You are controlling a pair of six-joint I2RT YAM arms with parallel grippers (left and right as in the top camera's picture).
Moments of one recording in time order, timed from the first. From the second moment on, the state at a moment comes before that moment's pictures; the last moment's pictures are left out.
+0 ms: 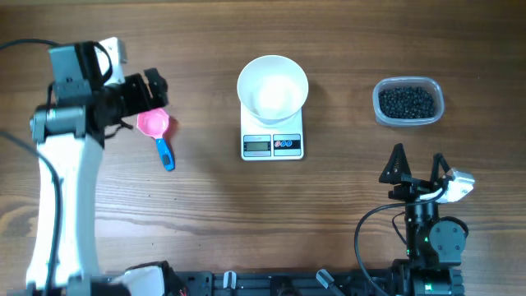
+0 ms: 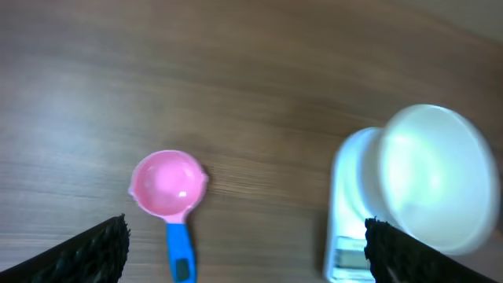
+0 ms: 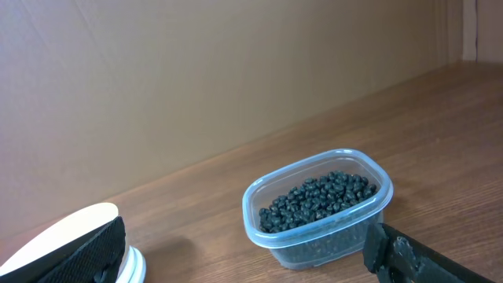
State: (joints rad) left arm 0.15 1.42 1.33 -0.85 0.21 -0.16; right arm -0.03 0.01 0.01 0.01 0.07 0.37
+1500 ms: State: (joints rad) left arm 0.25 2.01 1.34 -0.65 0.13 0.01; right arm -0.03 0.01 0.01 0.01 0.07 0.37
